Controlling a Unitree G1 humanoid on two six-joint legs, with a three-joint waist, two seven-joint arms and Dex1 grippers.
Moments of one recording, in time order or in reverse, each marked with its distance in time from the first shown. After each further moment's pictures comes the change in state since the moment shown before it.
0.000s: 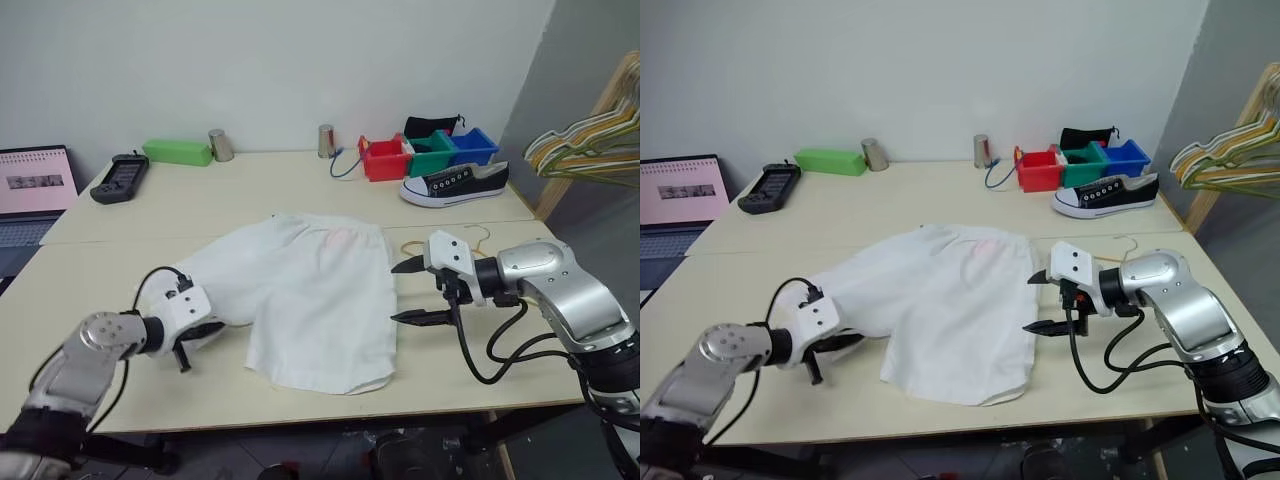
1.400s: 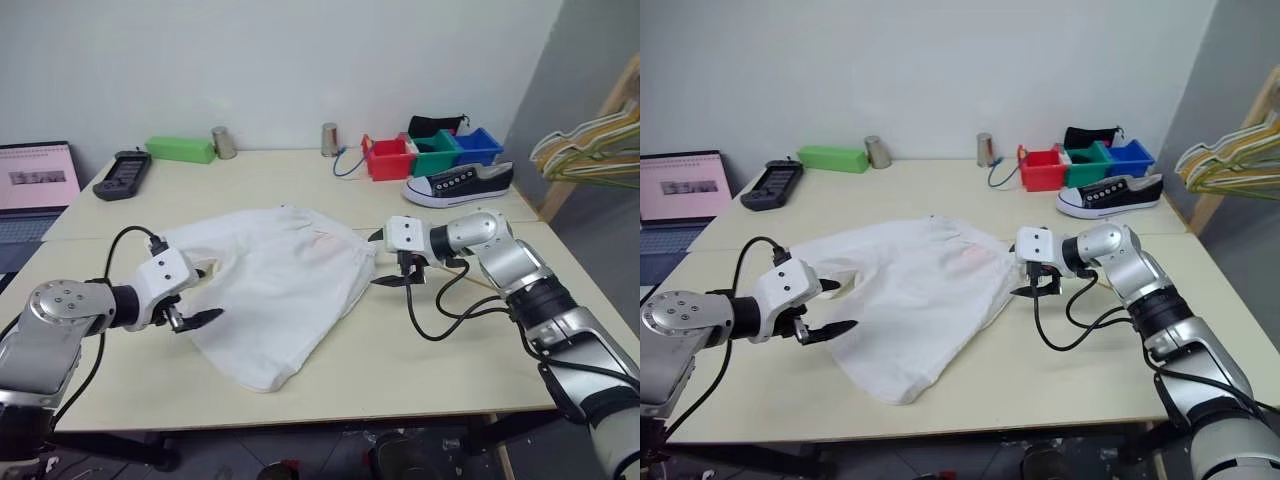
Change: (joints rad) left arm 0.211 0.071 0.279 -0.693 -0.378 0.525 -0.139; right arm -0.435 0.265 0.254 0.910 -0.436 -0.802 -0.119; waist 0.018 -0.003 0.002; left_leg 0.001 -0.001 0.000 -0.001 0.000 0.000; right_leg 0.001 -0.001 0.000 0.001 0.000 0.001
